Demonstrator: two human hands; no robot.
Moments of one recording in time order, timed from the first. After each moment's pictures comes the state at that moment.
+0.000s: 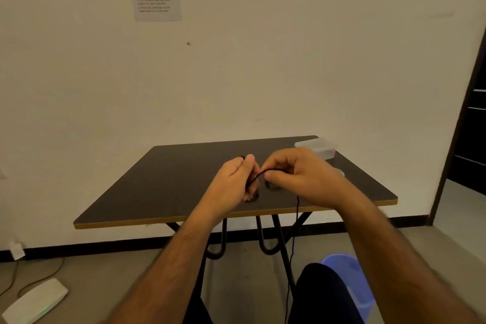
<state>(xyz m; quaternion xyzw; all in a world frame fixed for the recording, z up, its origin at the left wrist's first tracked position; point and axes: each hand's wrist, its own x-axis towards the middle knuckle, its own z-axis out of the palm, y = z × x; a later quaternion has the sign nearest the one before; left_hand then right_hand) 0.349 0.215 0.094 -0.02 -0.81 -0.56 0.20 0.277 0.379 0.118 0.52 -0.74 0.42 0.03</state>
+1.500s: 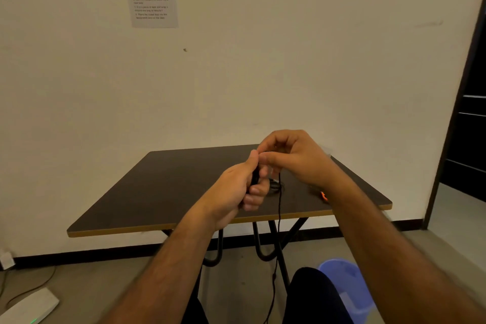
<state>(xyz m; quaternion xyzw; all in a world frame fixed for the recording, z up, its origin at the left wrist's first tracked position) 0.356 0.228 0.111 -0.07 -0.71 -0.70 0.02 0.250 0.368 0.136 0.53 -0.64 0.55 0.00</state>
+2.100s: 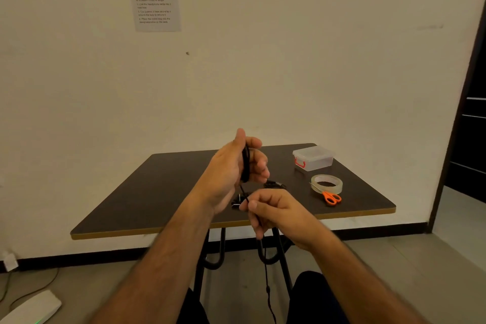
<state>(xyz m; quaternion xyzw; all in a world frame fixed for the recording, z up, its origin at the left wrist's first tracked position) 0.352 0.219 0.132 -0.13 -0.68 -0.71 0.16 0.274 0.349 0.054 0.47 -0.62 0.59 -0.20</state>
